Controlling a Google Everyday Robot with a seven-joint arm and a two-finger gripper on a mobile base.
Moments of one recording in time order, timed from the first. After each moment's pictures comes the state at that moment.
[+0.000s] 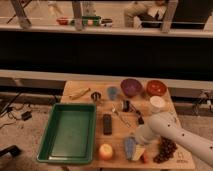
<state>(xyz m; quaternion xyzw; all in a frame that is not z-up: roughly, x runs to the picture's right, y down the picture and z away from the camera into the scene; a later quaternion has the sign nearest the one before) 0.142 0.286 0.771 -0.33 -0.20 0.06 0.92</state>
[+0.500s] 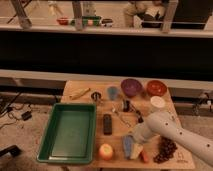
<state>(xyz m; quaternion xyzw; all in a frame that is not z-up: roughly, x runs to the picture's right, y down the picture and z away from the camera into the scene) 0.135 0.281 0.776 -0.33 -0.20 0.06 0.92</state>
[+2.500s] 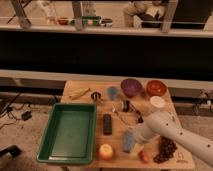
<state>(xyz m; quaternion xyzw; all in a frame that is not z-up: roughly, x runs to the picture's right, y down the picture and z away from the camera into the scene) 0.137 0.281 0.777 -0.32 -0.20 0.06 0.92</state>
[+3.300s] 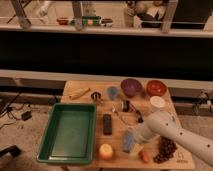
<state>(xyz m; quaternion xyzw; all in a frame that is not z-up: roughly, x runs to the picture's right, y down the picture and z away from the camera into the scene) 0.137 0.281 0.777 -0.32 -0.20 0.06 0.92</state>
